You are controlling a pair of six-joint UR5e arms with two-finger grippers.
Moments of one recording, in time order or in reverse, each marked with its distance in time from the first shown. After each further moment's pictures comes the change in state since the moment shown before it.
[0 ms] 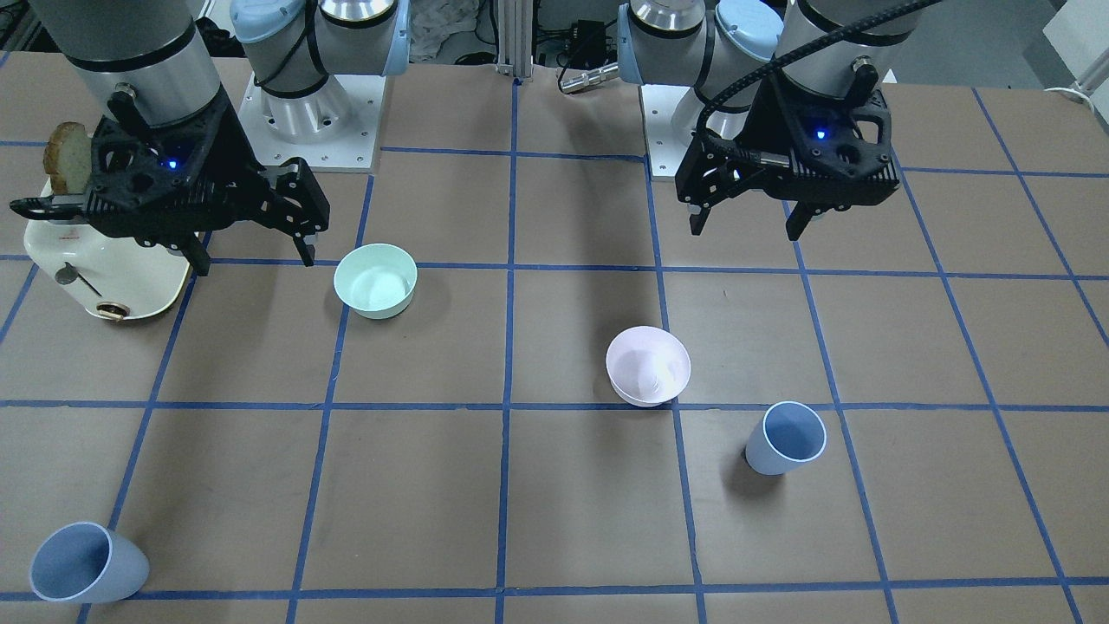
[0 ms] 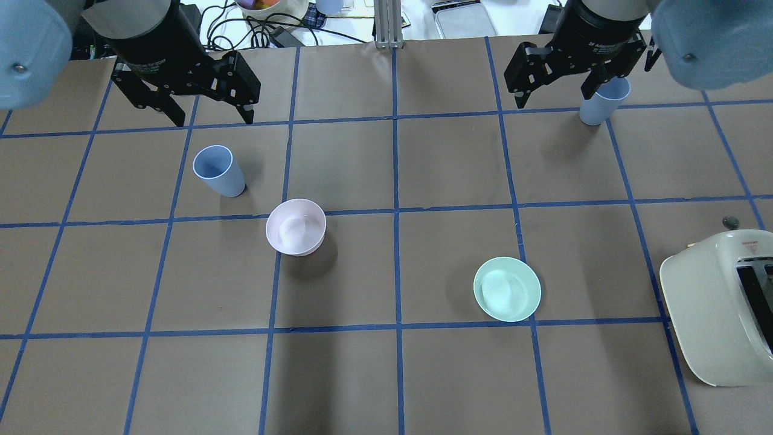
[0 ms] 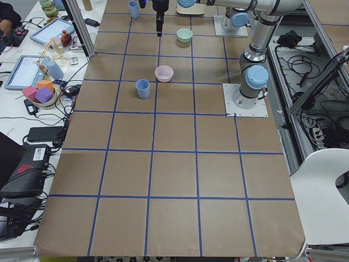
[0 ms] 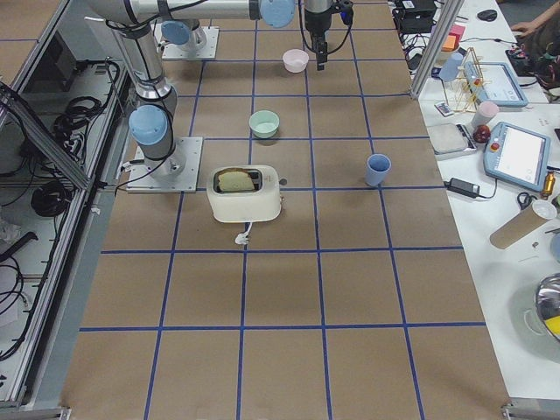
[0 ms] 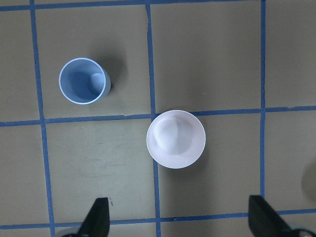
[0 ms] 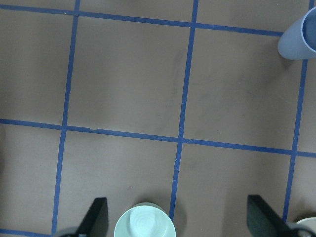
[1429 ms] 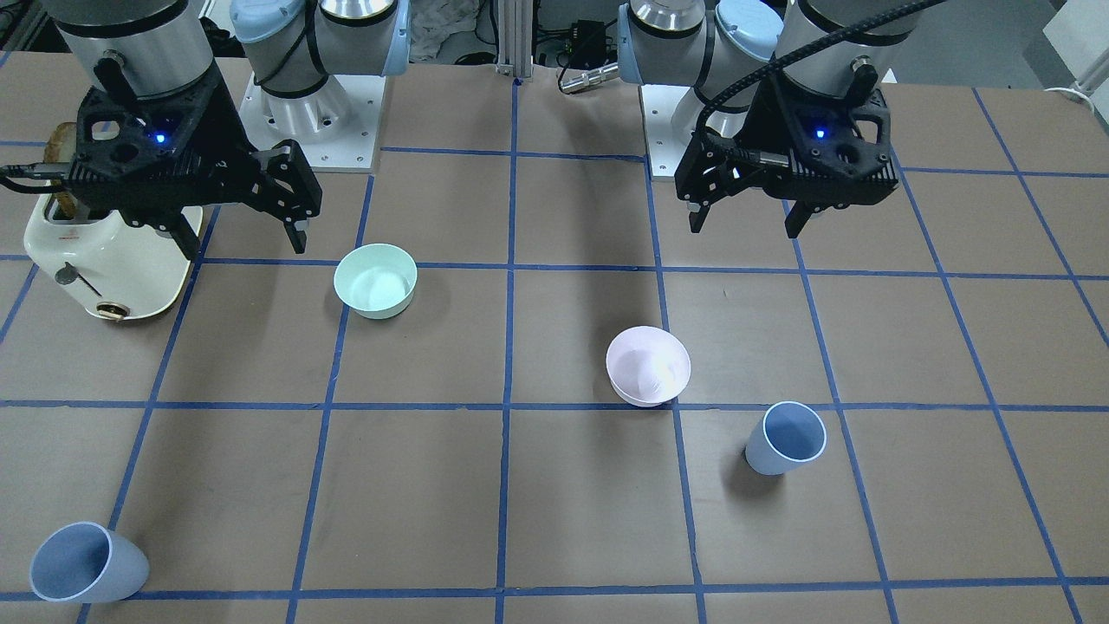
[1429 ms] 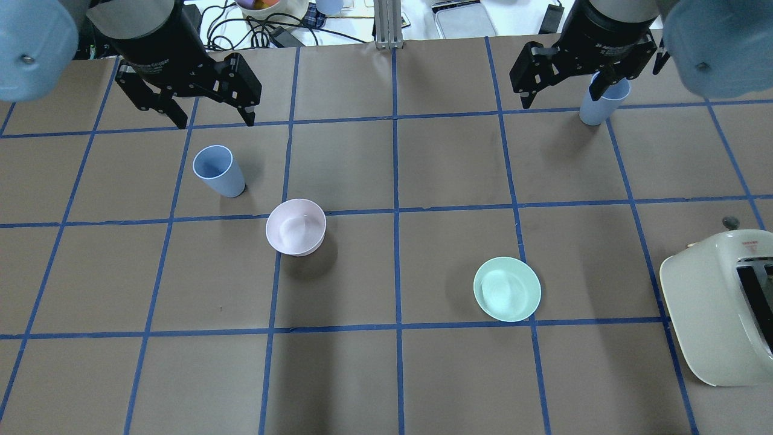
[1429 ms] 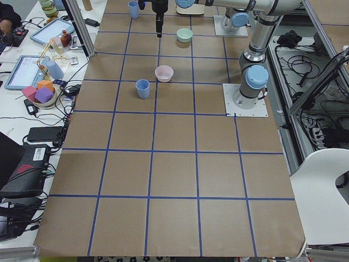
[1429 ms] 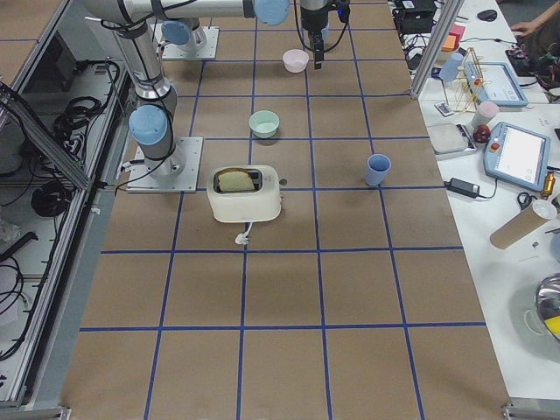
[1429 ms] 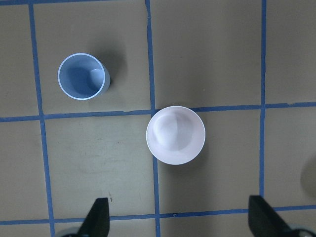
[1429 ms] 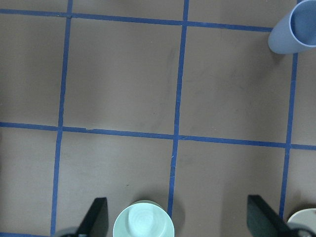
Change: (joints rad) left arm 0.007 -0.047 0.010 -0.011 -0.004 0.002; right arm -0.002 -0.025 0.019 -0.004 -0.016 0.030
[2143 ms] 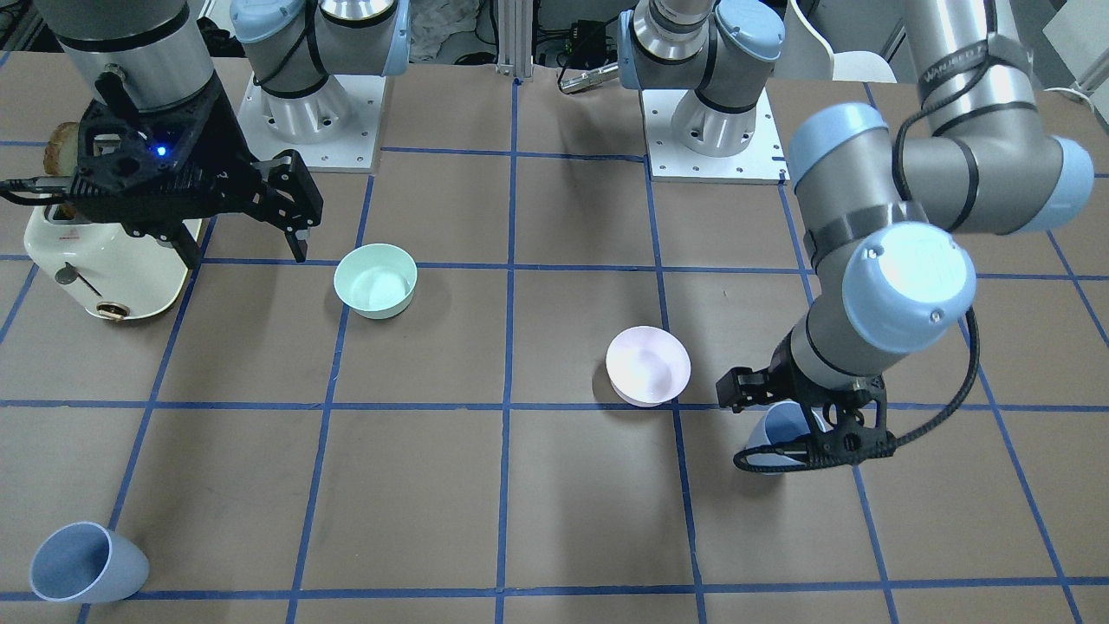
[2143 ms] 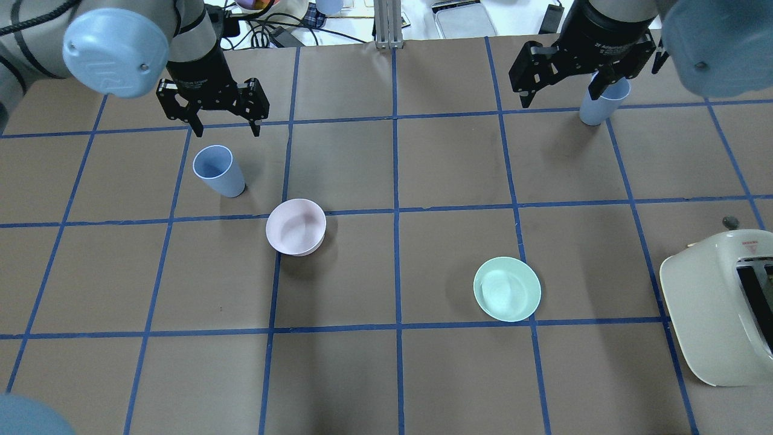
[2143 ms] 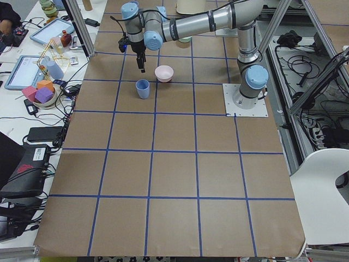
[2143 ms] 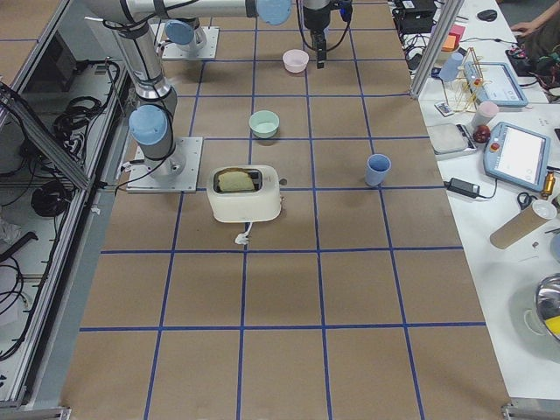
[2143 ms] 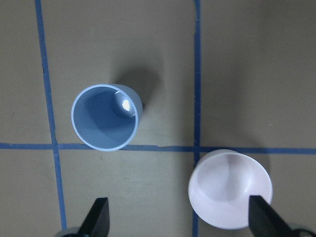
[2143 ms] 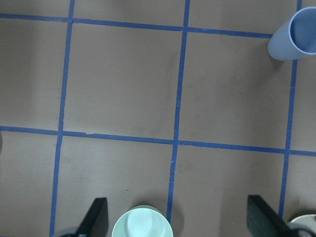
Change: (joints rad) left arm 0.088 -0.328 -0.014 0.215 0.134 -0.007; right arm -0.008 0.031 -0.022 -0.007 -0.005 -0.011
